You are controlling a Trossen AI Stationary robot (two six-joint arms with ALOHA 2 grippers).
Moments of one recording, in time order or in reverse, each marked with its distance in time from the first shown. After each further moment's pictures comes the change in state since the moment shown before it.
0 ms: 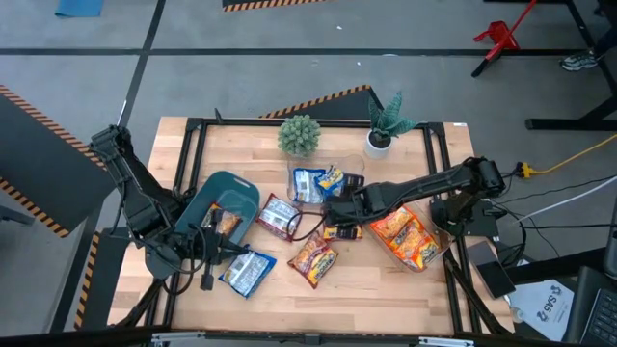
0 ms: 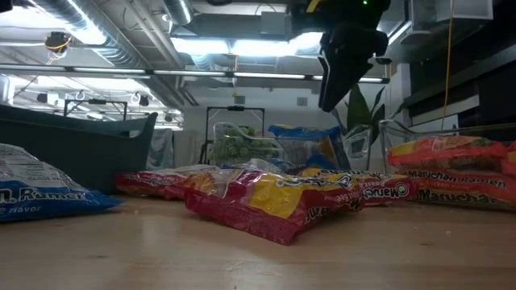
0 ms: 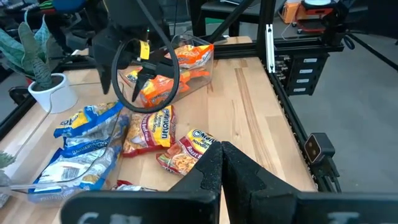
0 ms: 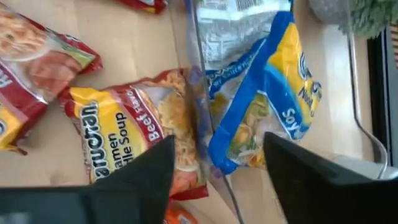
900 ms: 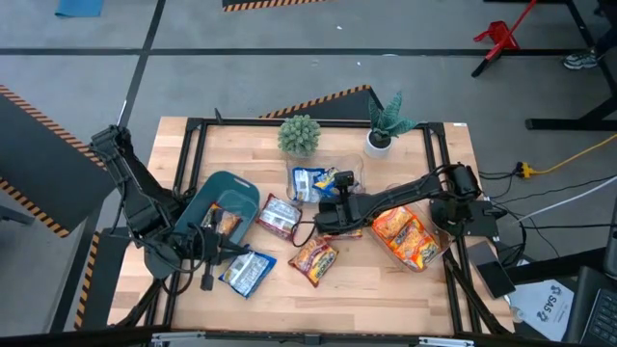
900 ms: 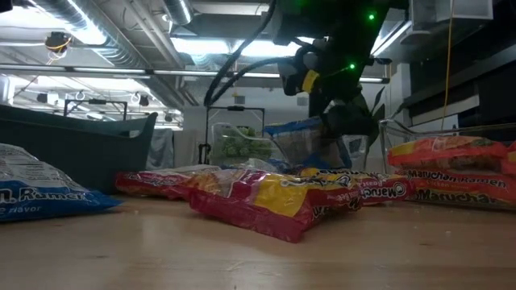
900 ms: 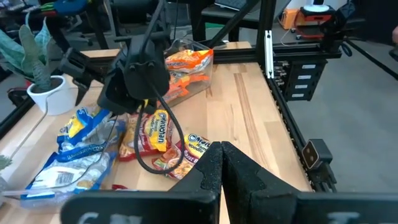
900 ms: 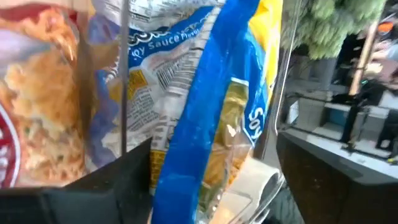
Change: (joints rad) left arm 0.000 0.000 0.000 0.025 -0.005 0.003; right arm 0.000 0.195 -0.013 -0.030 0.405 -0.223
